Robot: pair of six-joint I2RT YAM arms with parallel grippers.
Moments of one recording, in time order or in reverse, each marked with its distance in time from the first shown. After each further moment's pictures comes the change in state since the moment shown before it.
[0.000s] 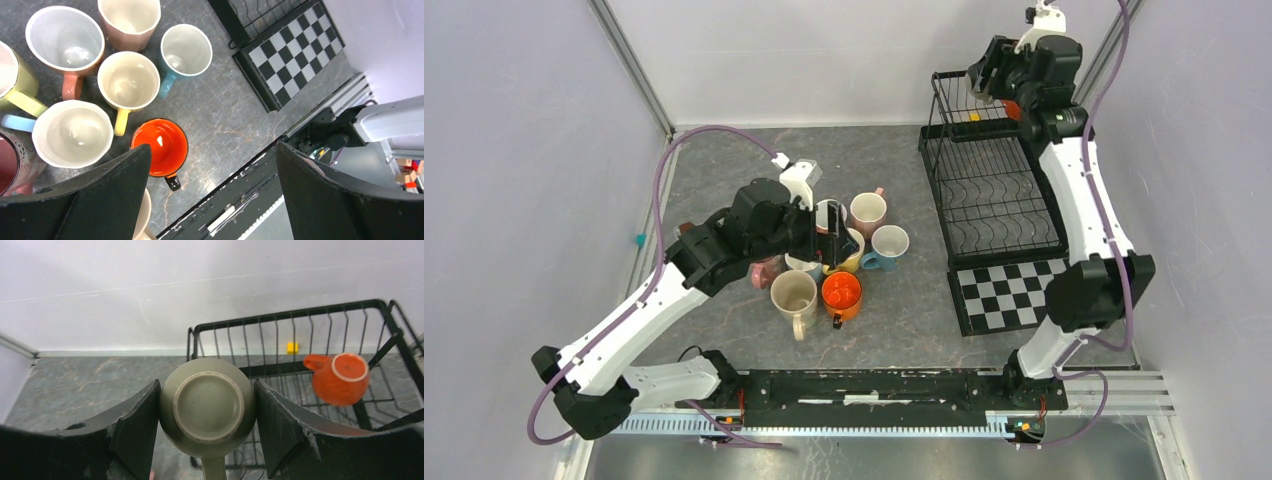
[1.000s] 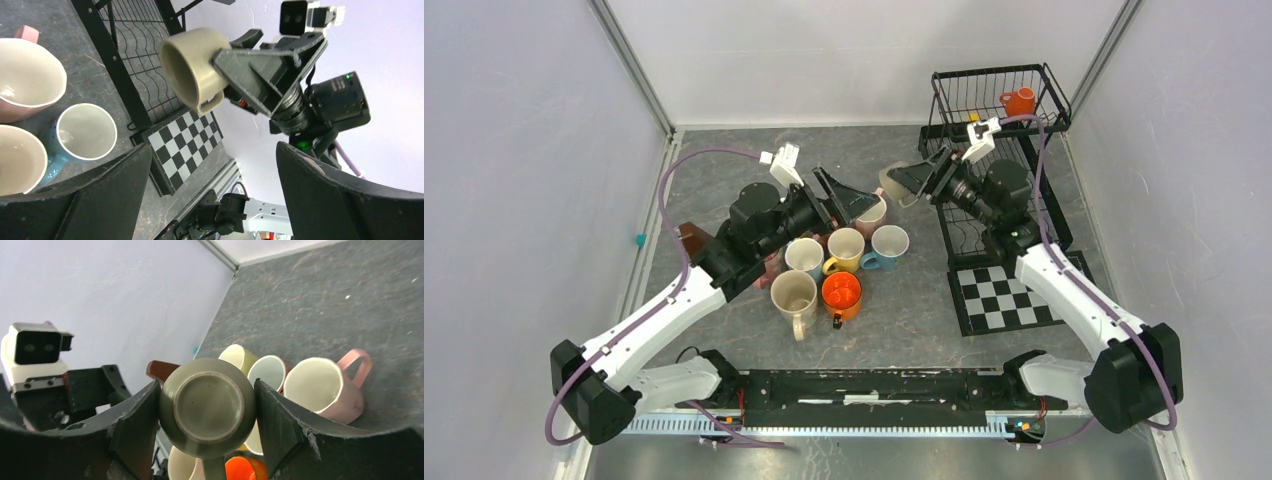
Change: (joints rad) left arm 0.089 -0.019 -0.285 0.722 0.081 -0.475; right arm 0.299 -0.511 -0.949 0.574 -0.309 0.578
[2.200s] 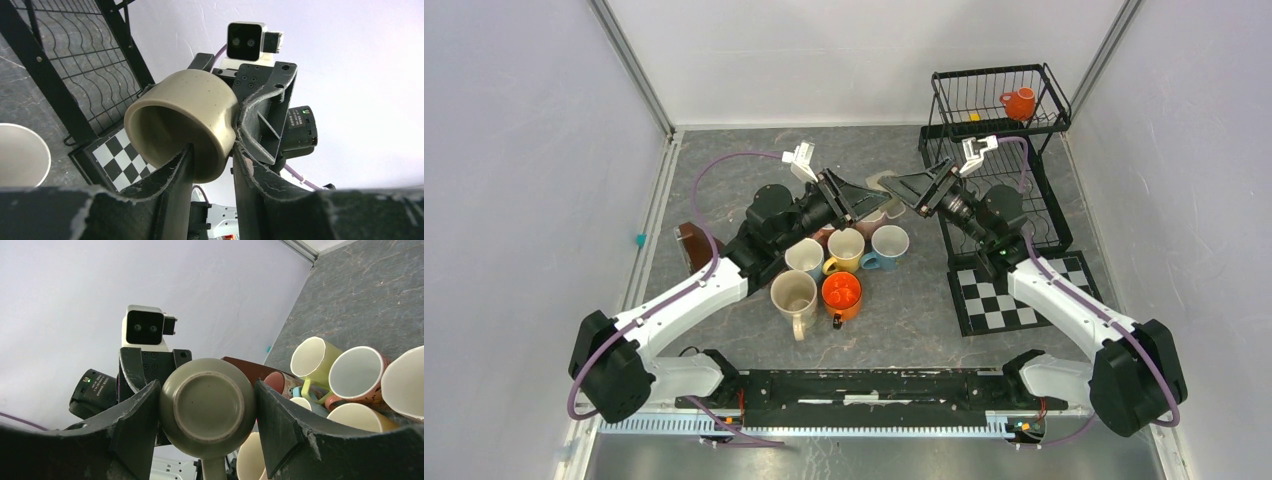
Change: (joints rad) left arm 0.004 0.136 -0.089 0.377 0.114 -0.179; right arm 0.088 -0.028 -0.190 0.375 -0.034 0.348
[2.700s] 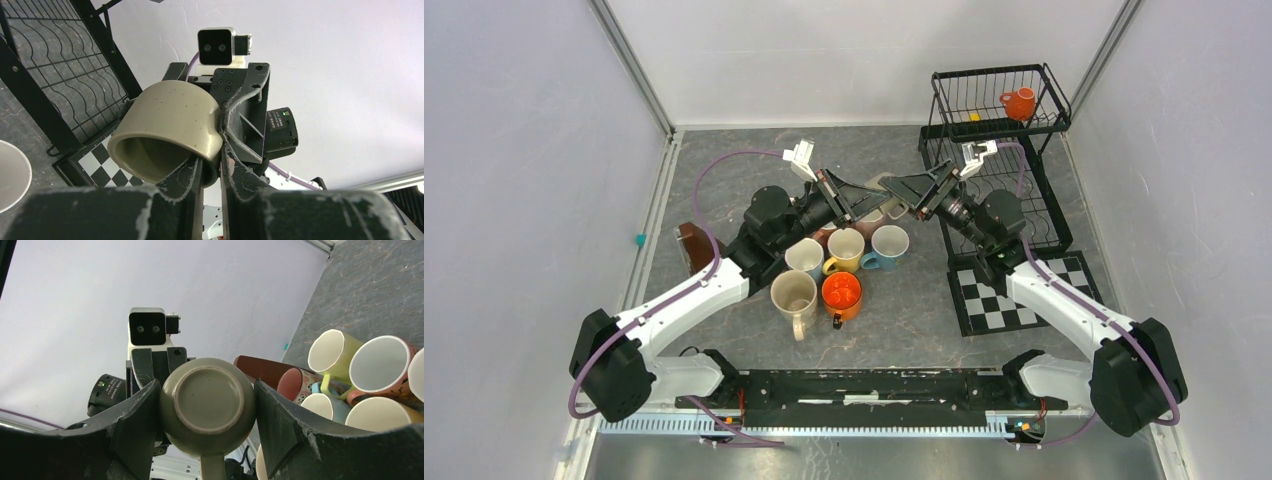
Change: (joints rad) left arm 0.000 0.008 -0.010 0.097 0.029 -0.020; right arm 0.013 0.001 -0.031 0.060 0.011 0.098
